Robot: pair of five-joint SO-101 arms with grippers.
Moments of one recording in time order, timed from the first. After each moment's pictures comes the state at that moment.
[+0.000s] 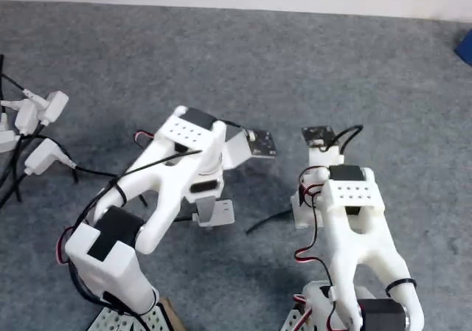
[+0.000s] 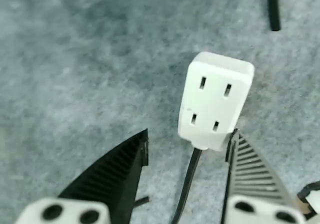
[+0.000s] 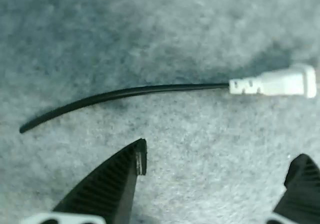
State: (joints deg) left arm 17.5 9.8 14.0 81.6 -45.4; right arm -6.2 -24.9 51.4 67.0 9.5
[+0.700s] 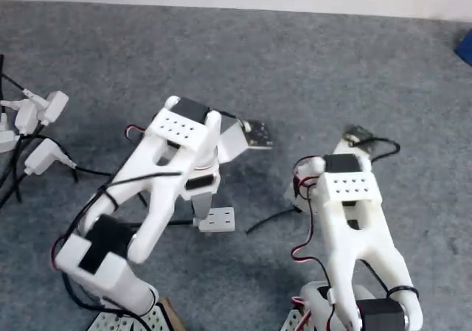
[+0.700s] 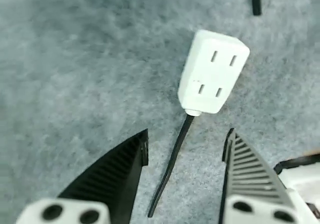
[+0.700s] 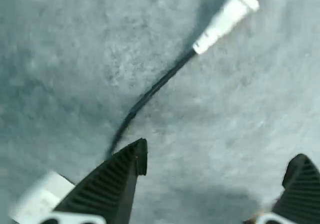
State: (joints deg) left arm 17.0 3.8 11.1 90.3 -42.1; right arm -10.5 -24.9 44.6 73.0 -43.6
